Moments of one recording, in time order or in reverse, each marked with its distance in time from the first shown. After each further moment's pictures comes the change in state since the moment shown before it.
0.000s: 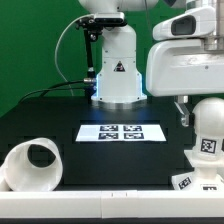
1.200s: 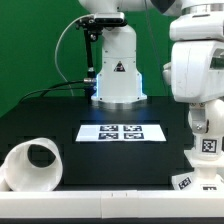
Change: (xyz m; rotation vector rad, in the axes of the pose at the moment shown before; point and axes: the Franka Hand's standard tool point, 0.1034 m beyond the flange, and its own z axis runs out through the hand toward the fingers) arm -0.005 0.007 0.008 -0.064 0.017 -0.766
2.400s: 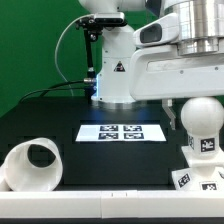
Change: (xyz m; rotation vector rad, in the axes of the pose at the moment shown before) arm -0.002 0.017 -0.002 0.075 0.066 1.375
